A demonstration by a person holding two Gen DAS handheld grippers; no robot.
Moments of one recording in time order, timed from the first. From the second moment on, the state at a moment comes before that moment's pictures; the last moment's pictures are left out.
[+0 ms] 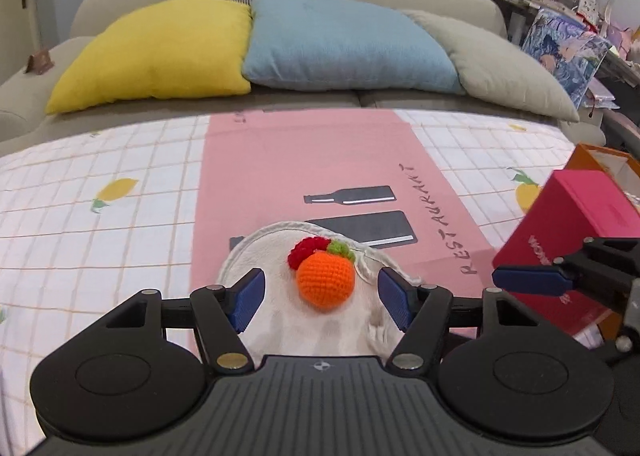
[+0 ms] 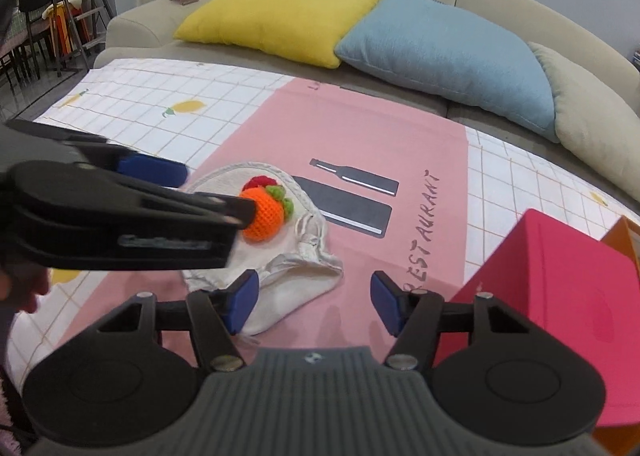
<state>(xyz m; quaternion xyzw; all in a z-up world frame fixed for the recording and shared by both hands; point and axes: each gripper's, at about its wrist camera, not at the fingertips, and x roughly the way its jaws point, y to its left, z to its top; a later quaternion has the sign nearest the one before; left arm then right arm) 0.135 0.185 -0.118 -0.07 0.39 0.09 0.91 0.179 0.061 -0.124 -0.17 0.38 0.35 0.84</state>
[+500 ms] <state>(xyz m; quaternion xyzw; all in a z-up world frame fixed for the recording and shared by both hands) 0.145 0.202 -0.131 -0.11 0.39 0.10 0.91 0.196 0.076 -0.142 -0.17 0.39 0.38 0.82</state>
